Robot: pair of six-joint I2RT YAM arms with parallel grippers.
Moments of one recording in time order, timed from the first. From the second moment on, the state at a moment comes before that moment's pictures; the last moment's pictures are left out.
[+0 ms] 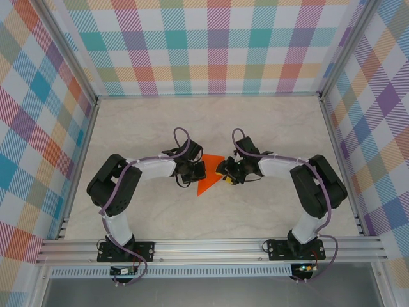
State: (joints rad) left arm -0.65 1.81 1.02 -0.32 0.22 -0.82; right arm 0.55 1.72 0.89 -0.21 -0.48 1.05
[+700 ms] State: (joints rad) left arm -0.65 1.81 1.02 -0.31 0.22 -0.82; right arm 0.55 1.81 0.94 -0.16 -0.53 1.06
